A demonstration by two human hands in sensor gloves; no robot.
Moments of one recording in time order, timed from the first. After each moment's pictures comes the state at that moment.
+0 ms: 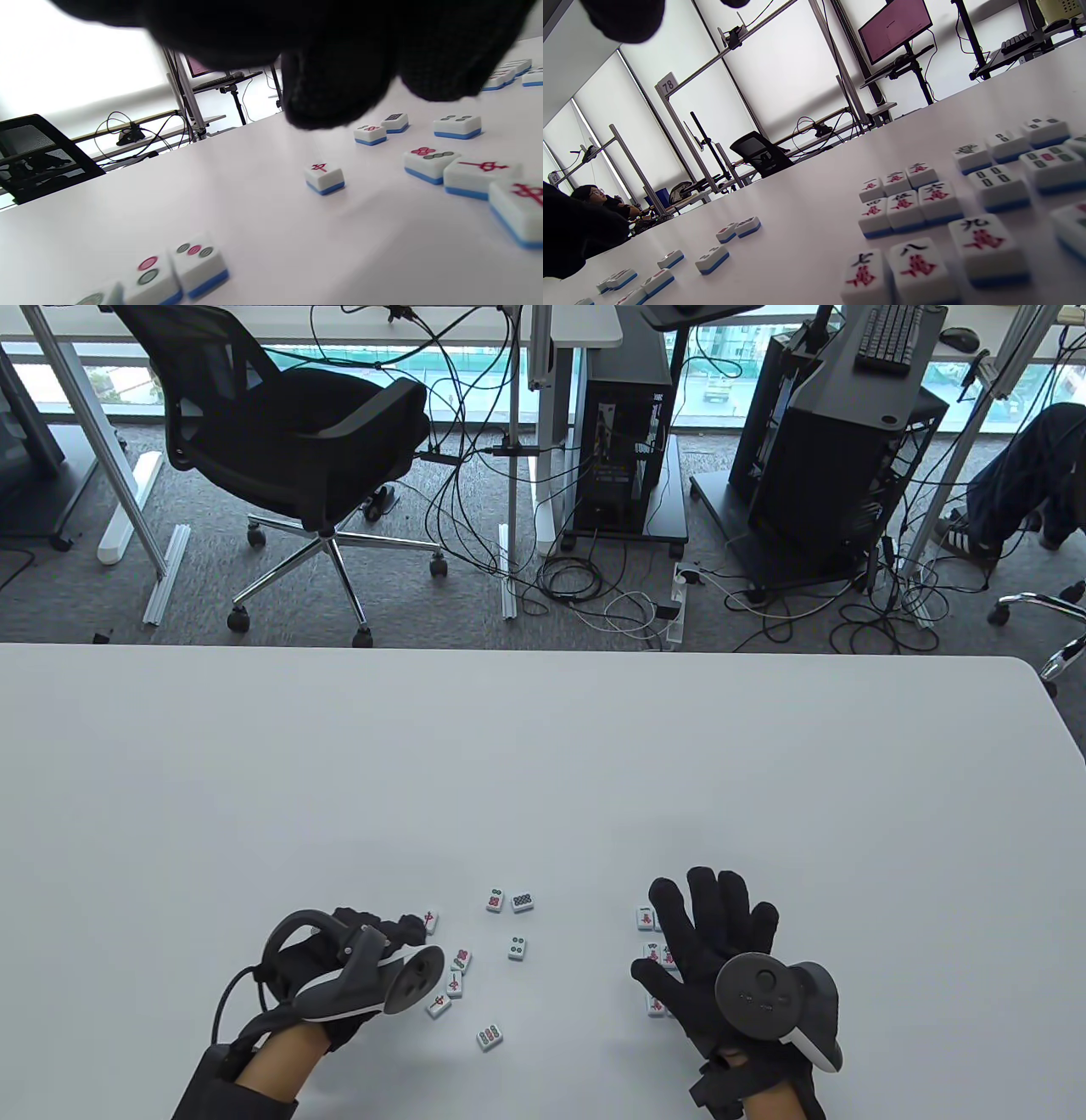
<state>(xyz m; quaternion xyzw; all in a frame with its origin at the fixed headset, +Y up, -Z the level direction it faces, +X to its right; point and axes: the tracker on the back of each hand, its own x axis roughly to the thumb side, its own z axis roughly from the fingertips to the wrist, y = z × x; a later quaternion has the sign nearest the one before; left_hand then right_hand) -0.149 -0.718 -0.263 0.03 -0.23 -0.13 0.96 0.189 -0.718 -0.244 0.16 -0.03 0.95 0.26</state>
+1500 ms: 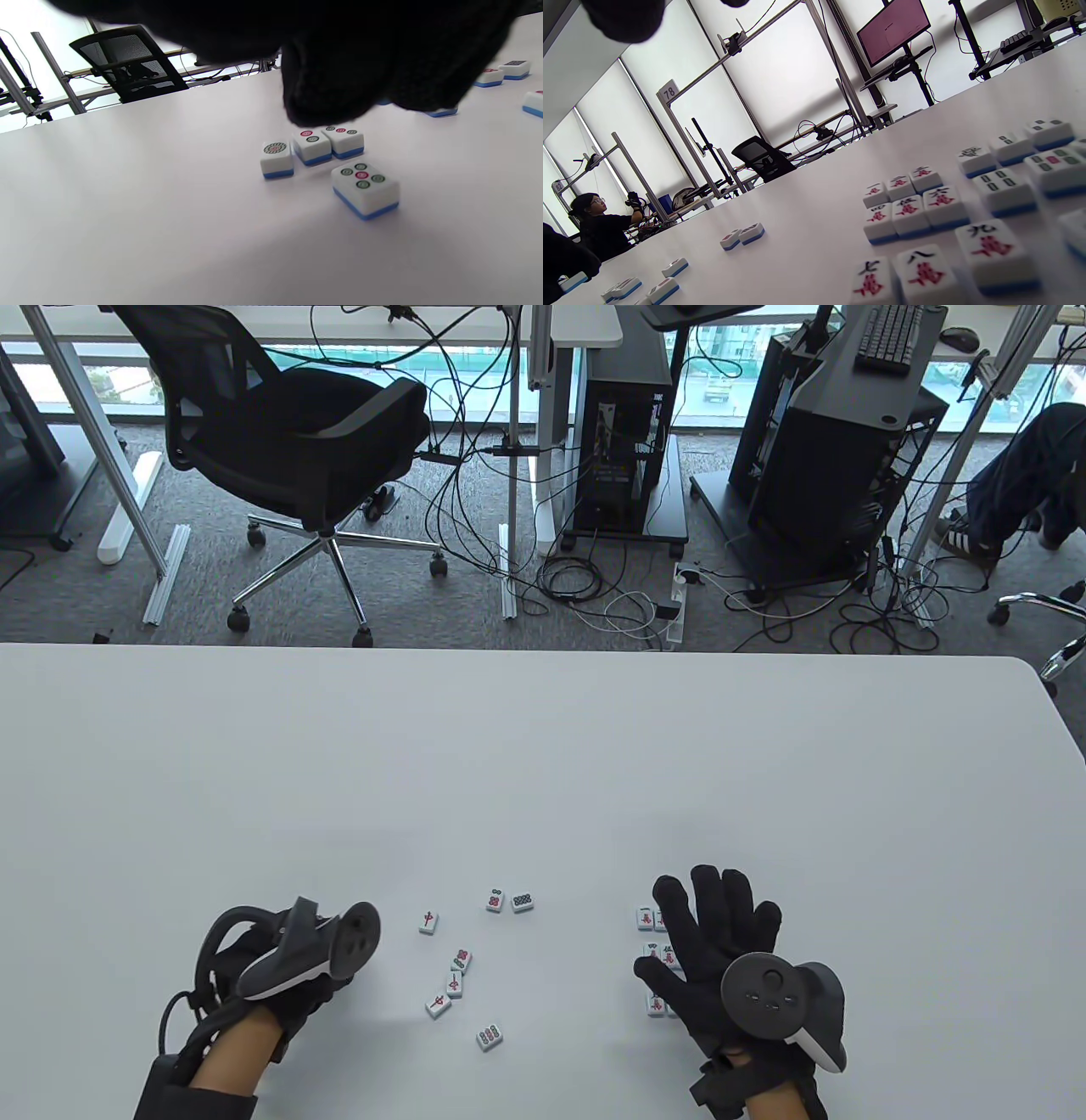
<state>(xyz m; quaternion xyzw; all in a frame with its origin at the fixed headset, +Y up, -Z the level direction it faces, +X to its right) -0.242 -0.728 -0.264 -0.09 -0.07 -0.10 0.99 0.192 -0.719 -0.244 0.16 -0.03 0.95 0.27</state>
